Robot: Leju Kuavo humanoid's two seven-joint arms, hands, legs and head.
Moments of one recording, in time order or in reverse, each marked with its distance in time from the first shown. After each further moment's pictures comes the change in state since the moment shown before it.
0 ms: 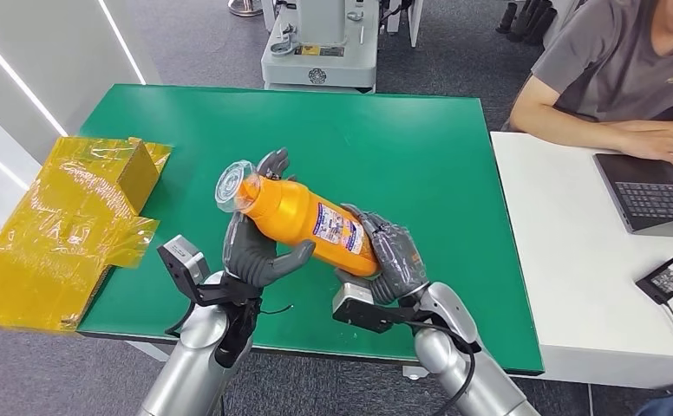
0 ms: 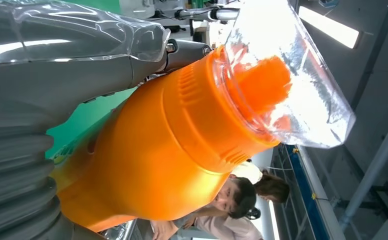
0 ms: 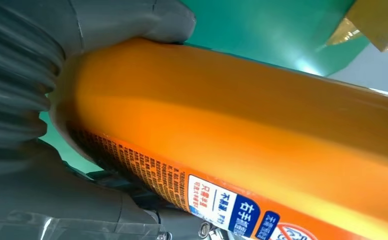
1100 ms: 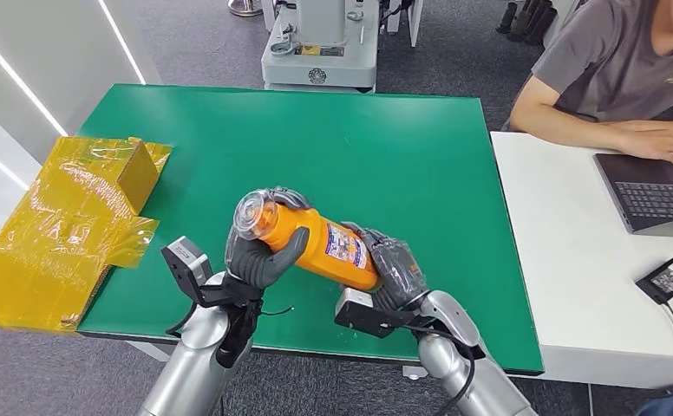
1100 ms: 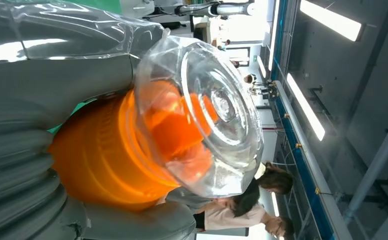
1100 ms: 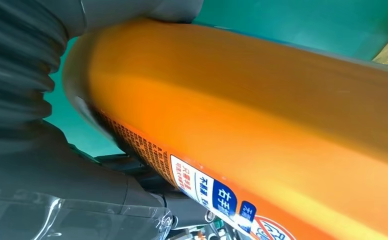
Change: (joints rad) left arm 0.001 -0.001 0.006 0.008 -0.024 -0.003 -0.002; right arm 0.027 -0.010 -0.022 0.027 0.022 0.071 0.034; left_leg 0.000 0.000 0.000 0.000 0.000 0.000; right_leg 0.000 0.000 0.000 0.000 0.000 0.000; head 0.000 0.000
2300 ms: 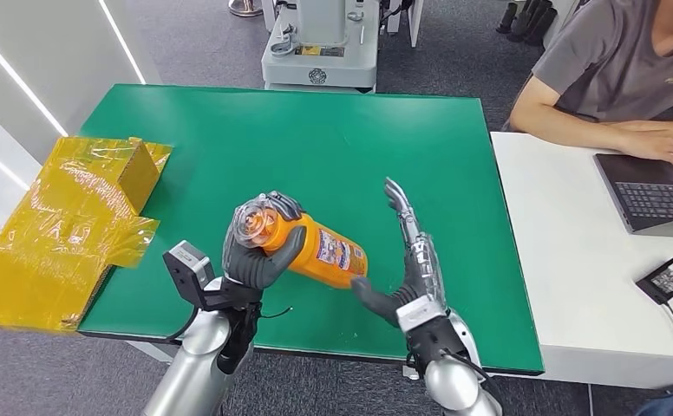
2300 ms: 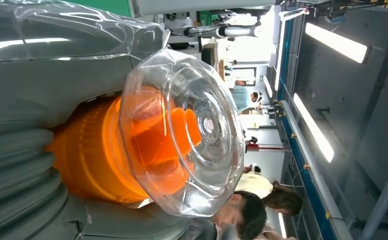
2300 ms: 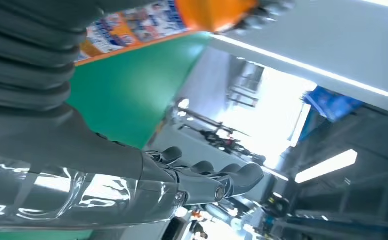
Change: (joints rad) left arm 0.025 -0.005 0.000 -0.010 0.009 0.078 0.004; right arm 0.181 0.052 -0.039 -0.417 -0.495 -0.091 -0.147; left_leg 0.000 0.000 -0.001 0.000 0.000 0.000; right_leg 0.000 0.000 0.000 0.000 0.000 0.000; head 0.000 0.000
